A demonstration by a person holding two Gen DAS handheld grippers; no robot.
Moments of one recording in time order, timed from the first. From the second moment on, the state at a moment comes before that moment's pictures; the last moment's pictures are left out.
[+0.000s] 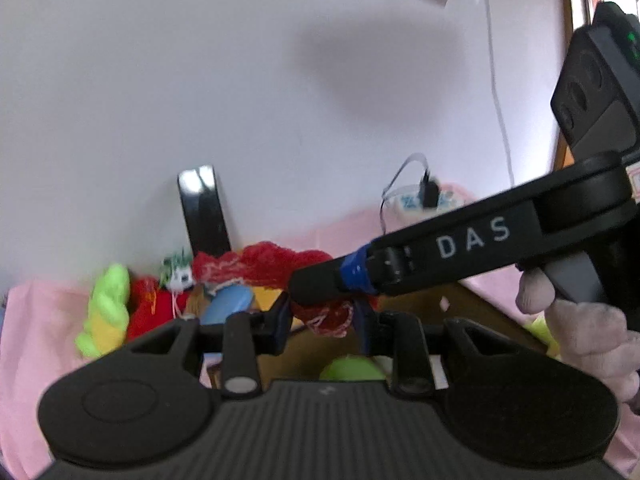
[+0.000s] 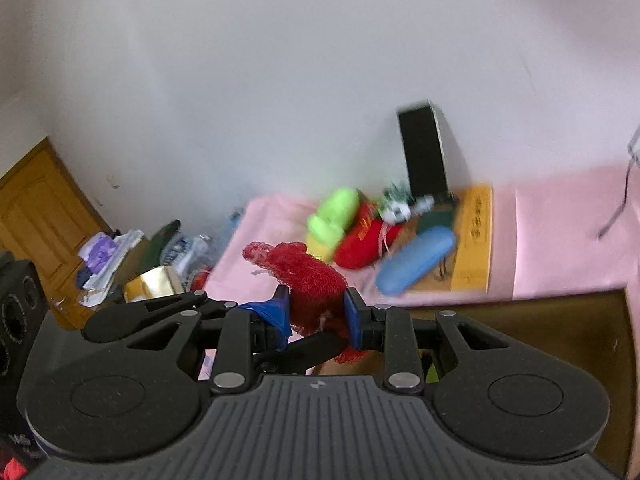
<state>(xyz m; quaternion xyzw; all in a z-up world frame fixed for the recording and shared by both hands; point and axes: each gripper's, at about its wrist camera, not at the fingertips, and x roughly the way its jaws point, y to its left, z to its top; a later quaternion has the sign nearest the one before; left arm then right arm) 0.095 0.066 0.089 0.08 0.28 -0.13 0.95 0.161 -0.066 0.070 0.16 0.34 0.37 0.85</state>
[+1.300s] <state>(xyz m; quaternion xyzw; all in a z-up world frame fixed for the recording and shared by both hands) 0.152 0.093 -0.028 0.02 0.41 -0.04 0.91 0.195 -0.069 -0.044 0.22 0.43 0.29 0.83</state>
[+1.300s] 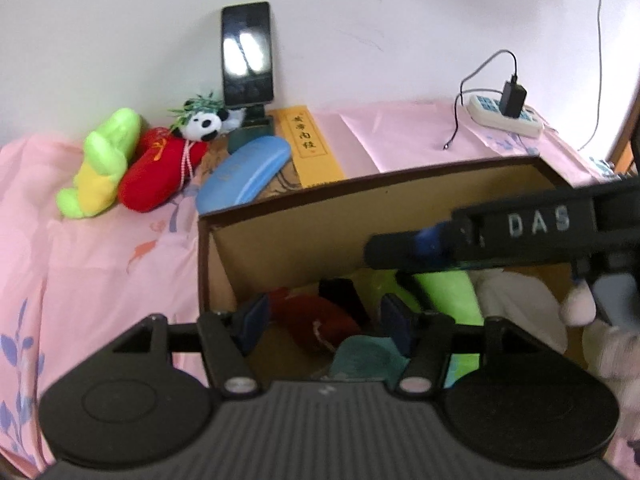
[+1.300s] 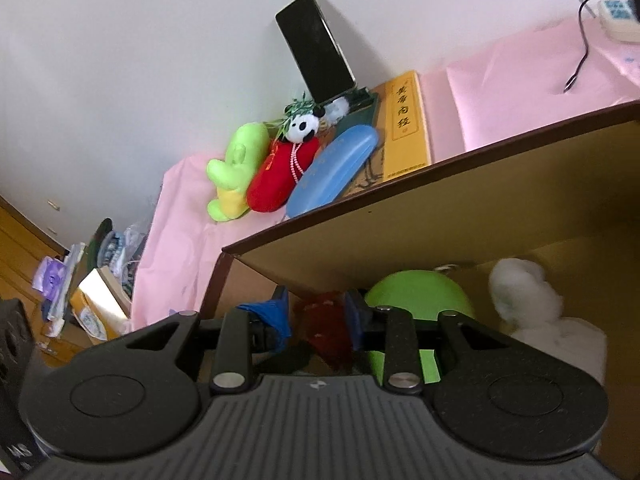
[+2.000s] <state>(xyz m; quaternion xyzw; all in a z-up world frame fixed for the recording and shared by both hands) 0.104 0.077 0.005 0.02 0.41 0.05 0.91 0.130 -0.083 -0.020 0.14 0.40 0.24 0.87</state>
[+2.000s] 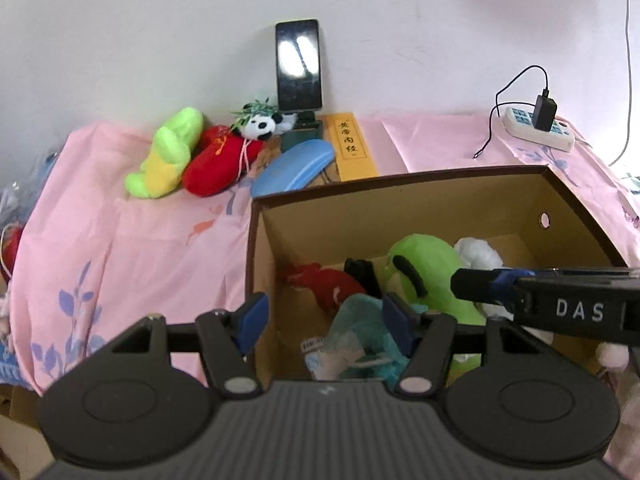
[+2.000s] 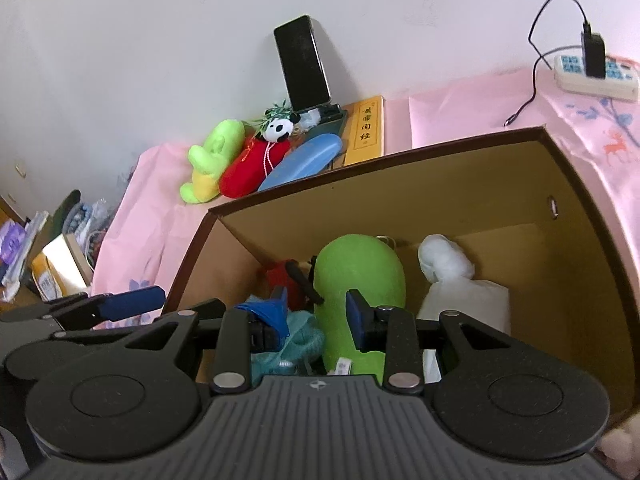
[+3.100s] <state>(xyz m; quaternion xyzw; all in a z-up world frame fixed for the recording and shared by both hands) 0.027 0.062 0.027 -0.01 0.37 0.08 0.92 0.052 -0.094 0.006 0.07 0.39 0.19 0.90</state>
